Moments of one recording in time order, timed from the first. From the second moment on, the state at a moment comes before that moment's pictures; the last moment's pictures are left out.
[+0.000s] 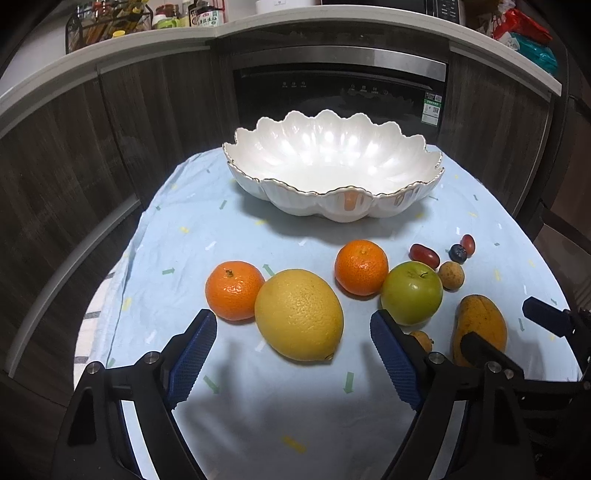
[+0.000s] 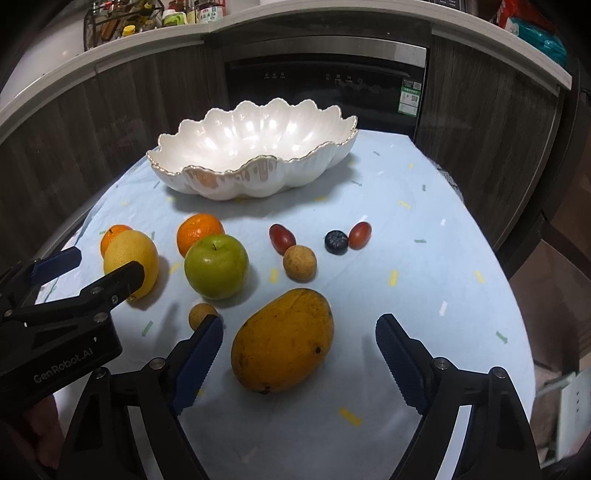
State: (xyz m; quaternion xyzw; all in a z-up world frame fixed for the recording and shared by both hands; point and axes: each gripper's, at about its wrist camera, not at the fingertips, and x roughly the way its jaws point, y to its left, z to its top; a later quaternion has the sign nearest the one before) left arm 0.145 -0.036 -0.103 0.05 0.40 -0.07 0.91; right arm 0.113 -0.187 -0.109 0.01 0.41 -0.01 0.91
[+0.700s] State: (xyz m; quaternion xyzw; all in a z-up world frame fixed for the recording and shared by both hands) left arm 0.167 -0.038 -0.122 0.03 0.43 -0.07 0.90; right arm 0.128 -0.189 -0.132 0.04 0.44 0.00 0.90
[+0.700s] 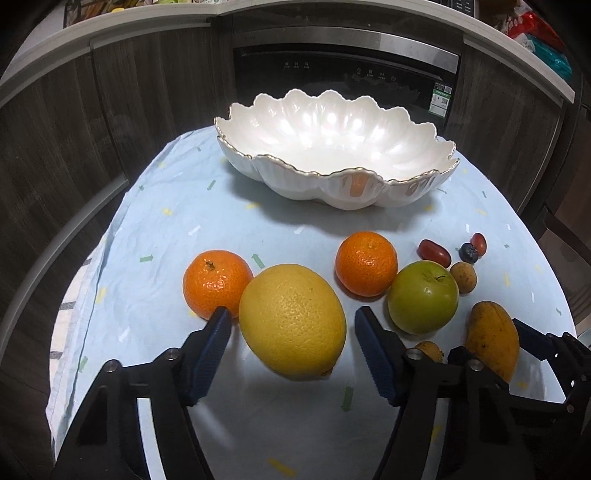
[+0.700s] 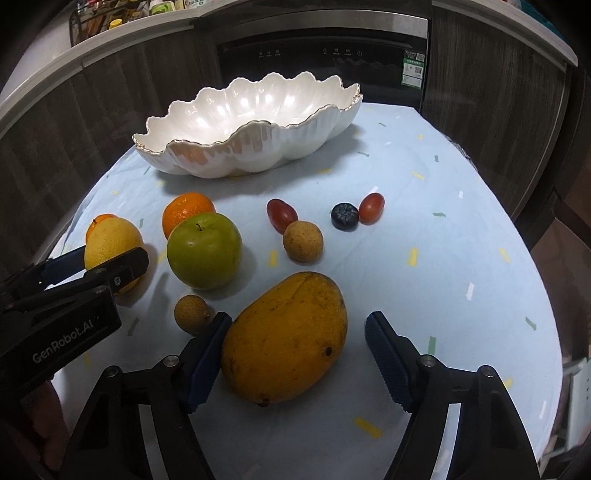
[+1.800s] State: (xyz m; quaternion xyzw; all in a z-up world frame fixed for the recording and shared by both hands) left arm 0.153 -0.038 -0.105 0.04 0.42 -0.08 0.90; right arm 0.121 -0.192 -0.111 0.04 0.41 0.00 0.91
